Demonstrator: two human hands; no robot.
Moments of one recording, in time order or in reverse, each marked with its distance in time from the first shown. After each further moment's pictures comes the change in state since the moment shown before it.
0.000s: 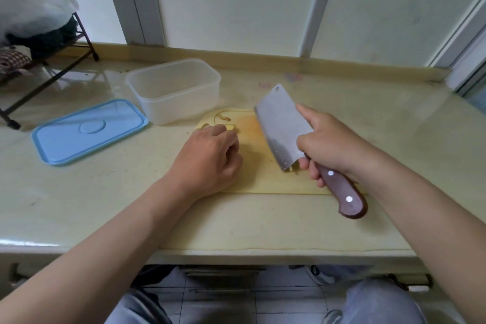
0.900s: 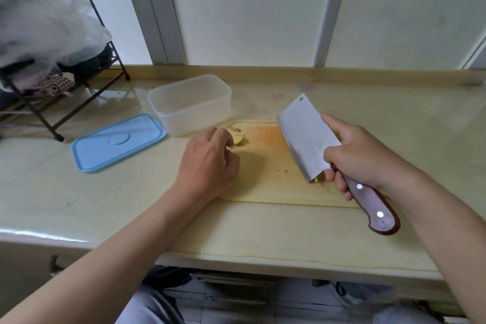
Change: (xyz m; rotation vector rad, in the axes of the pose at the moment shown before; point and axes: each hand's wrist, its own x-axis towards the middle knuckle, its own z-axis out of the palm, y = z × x) left_hand 0.001 0.008 0.003 0.093 0.211 -0.225; right_hand -0.004 0.026 -0.034 0.076 -0.066 -0.078
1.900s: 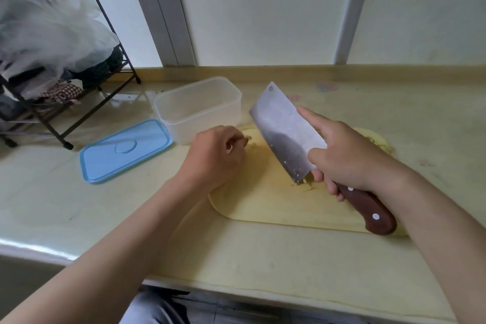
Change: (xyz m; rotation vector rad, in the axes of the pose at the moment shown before) left_hand 0.039 -0.015 0.003 -0.078 -0.132 -0.185; right_hand 0.040 -0.020 0.022 -0.147 -0.105 -0.142
